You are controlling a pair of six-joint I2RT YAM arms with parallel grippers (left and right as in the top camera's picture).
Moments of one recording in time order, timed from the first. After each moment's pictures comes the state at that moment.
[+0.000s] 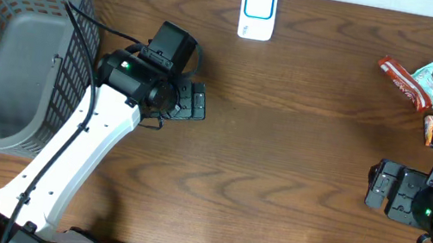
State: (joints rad) left arm -0.40 1.51 1.40 -1.14 0.02 -0.54; right arm 0.08 1.08 1.71 -1.66 0.07 0.26
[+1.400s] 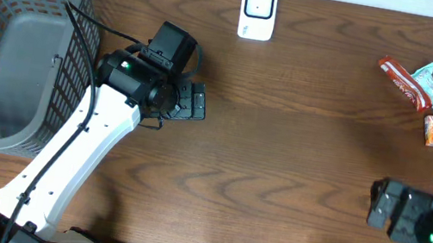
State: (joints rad) left arm -0.40 1.51 1.40 -1.14 0.02 -0.54; right arm 0.08 0.99 1.71 -1.69 0.06 0.25
